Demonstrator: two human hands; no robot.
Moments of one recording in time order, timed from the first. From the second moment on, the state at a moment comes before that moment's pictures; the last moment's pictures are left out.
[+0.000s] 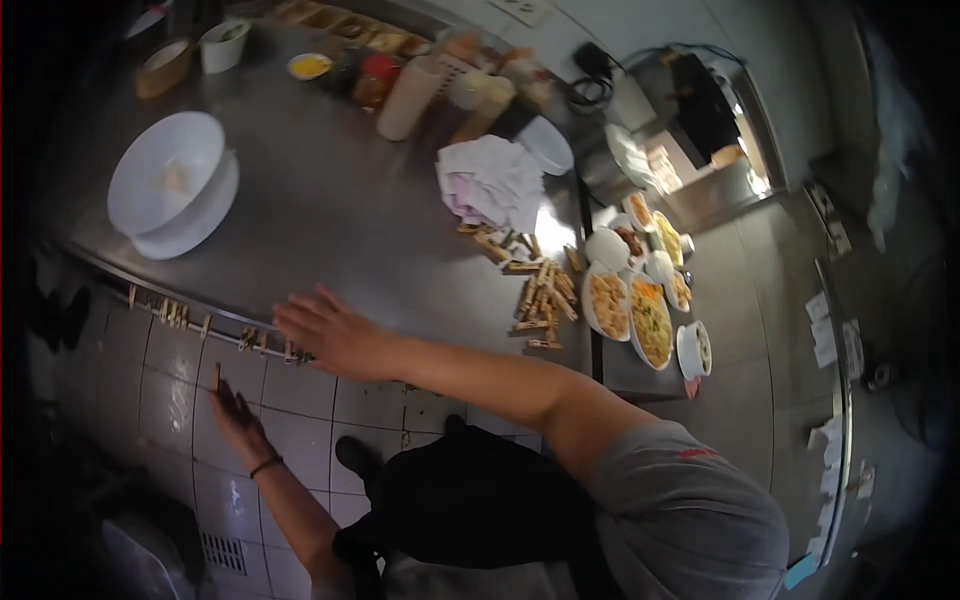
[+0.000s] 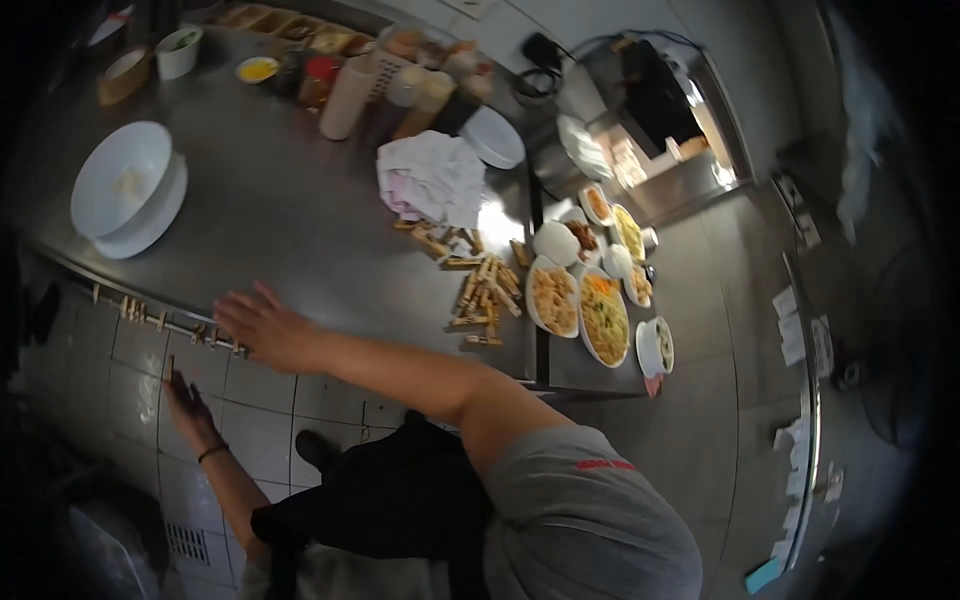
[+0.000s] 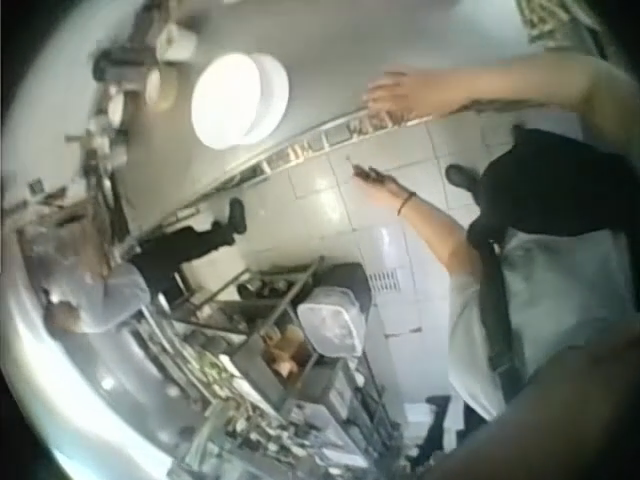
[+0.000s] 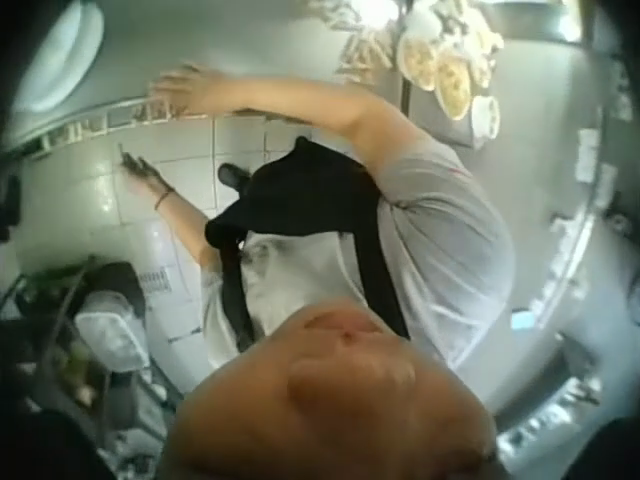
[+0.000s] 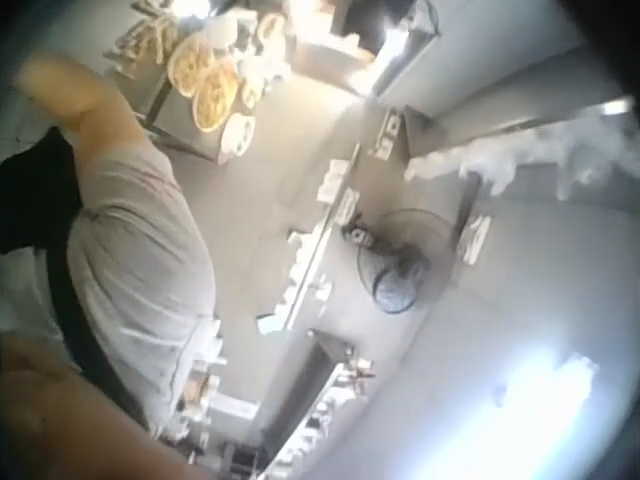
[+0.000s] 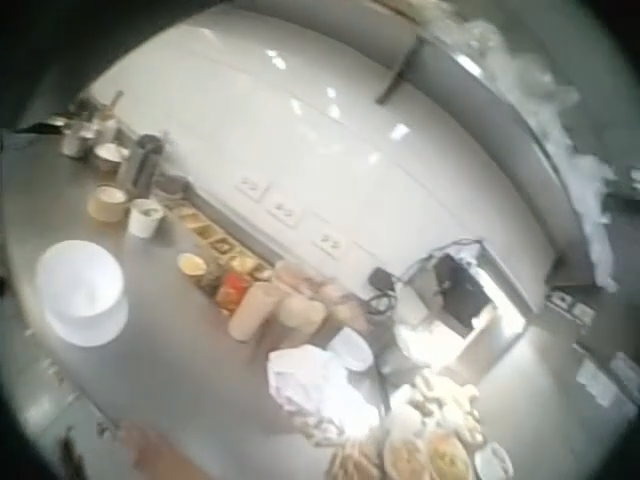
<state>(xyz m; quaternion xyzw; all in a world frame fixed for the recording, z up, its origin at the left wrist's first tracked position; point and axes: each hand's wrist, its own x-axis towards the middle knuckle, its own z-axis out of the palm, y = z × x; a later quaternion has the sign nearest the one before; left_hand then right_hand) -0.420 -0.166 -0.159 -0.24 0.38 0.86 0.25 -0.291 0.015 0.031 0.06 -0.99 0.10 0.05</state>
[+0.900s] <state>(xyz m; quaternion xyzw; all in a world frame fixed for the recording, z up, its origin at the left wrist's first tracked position) 0.095 0.186 0.236 0.71 0.53 0.46 0.05 0.266 0.517 0.097 -0.57 -0.74 0.18 0.30</state>
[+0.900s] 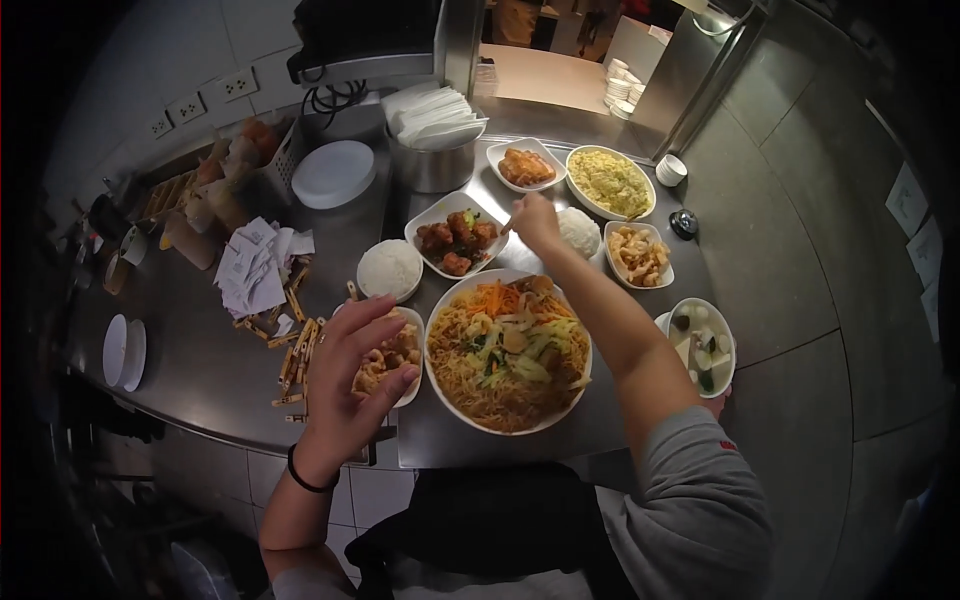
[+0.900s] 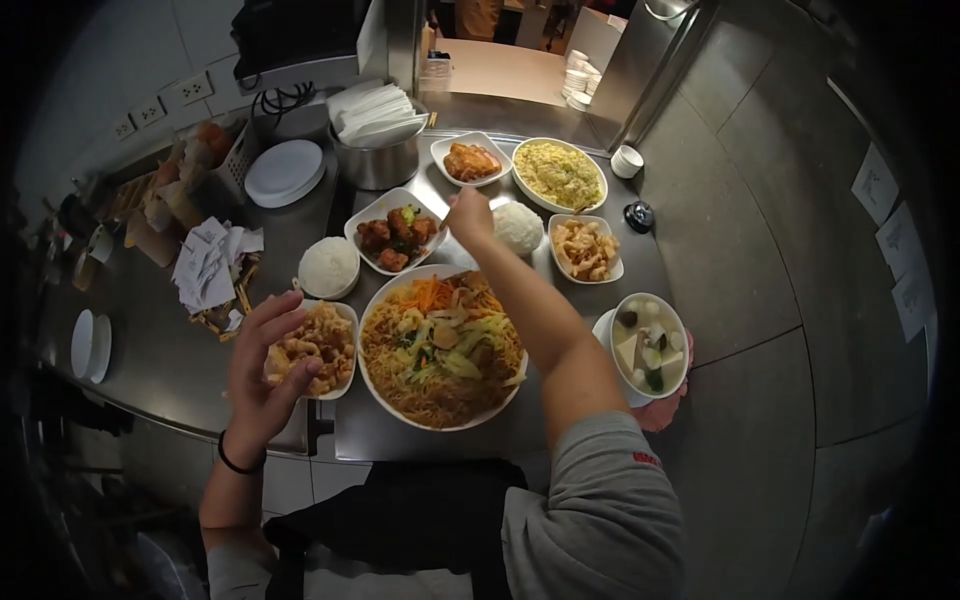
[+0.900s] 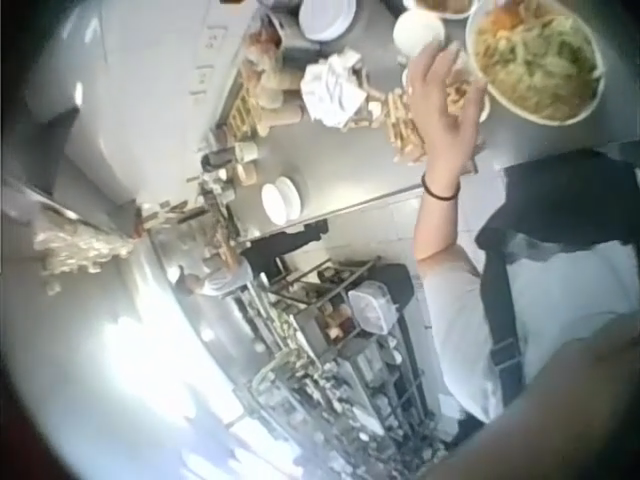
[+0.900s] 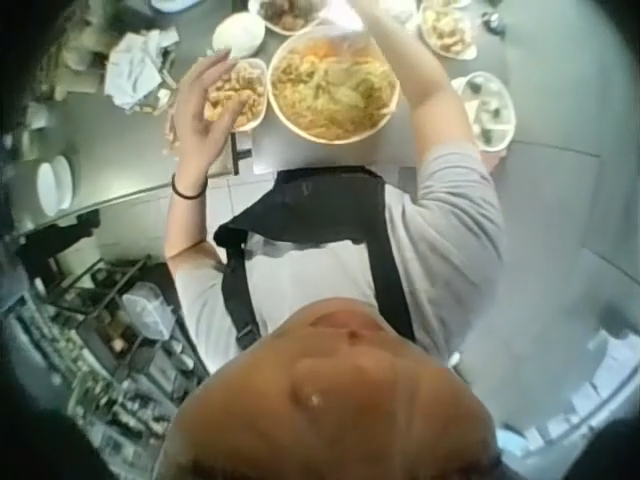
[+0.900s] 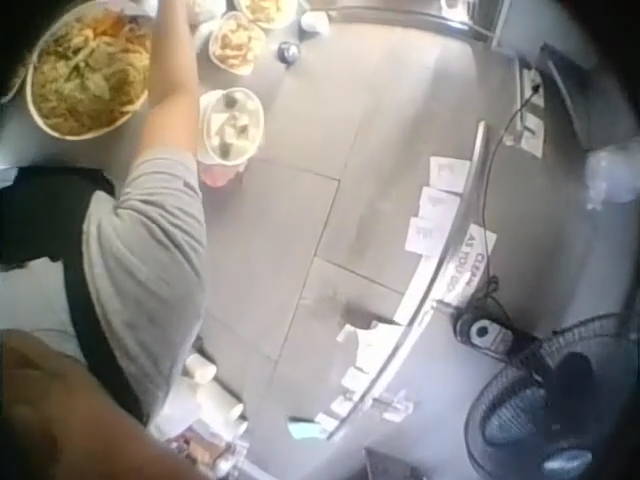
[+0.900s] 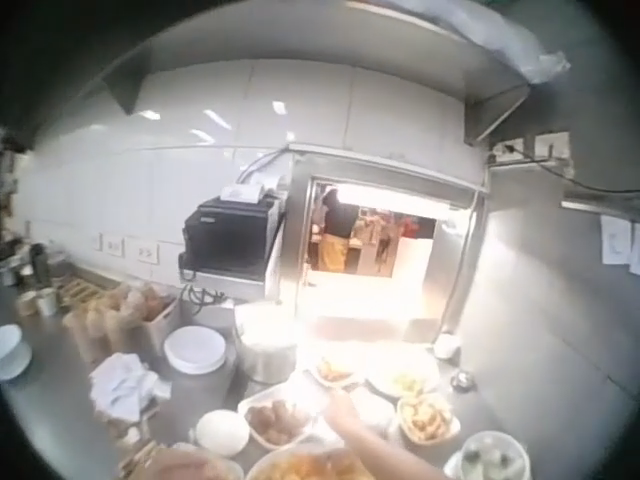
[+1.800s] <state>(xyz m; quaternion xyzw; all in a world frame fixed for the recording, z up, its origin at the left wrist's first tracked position) 0.185 0.649 0.087 0.14 0.65 0.45 0.60 0.556 0.714 0.085 -0.58 -0.44 0.62 0.28</state>
